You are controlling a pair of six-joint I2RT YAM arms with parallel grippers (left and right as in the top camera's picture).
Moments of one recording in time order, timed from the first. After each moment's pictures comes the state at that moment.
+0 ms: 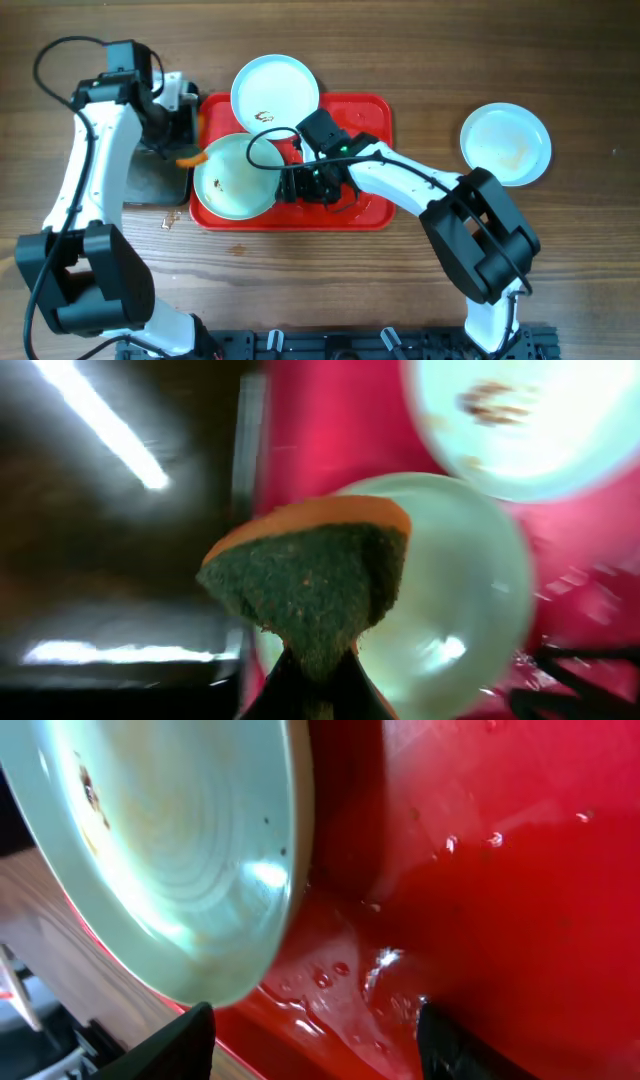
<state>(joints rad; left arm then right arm) 0.11 1.74 1.42 -1.03 0.14 0.01 0.69 2.02 1.27 -0.46 -0.49 0.65</state>
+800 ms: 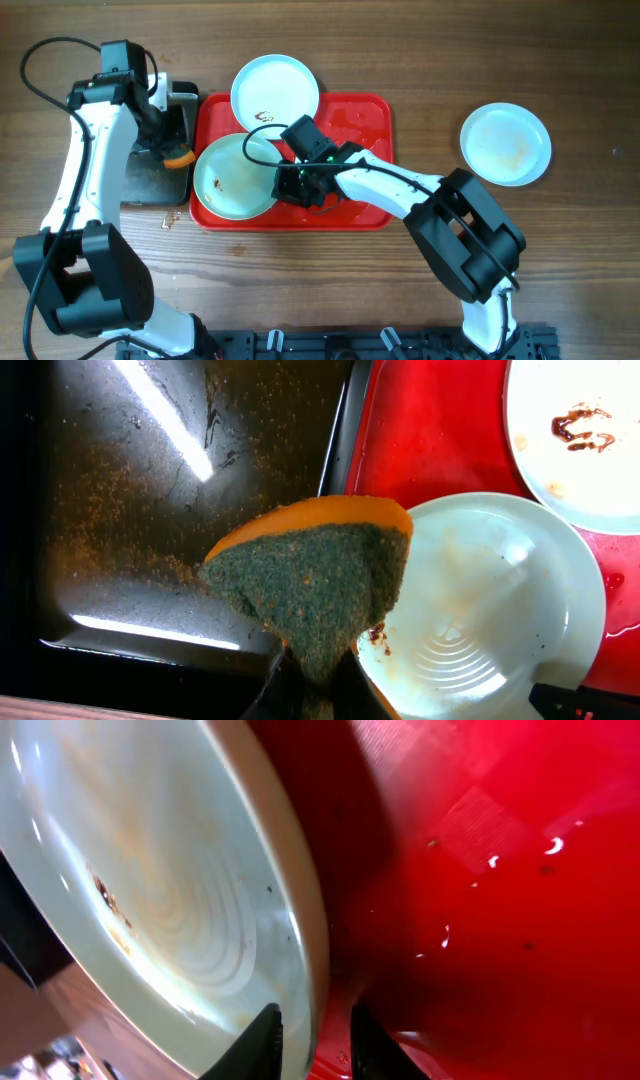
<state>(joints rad) 0.12 1.74 1.42 -1.02 0.04 -0.03 0.75 2.06 1.28 -0.35 -0.41 1.04</state>
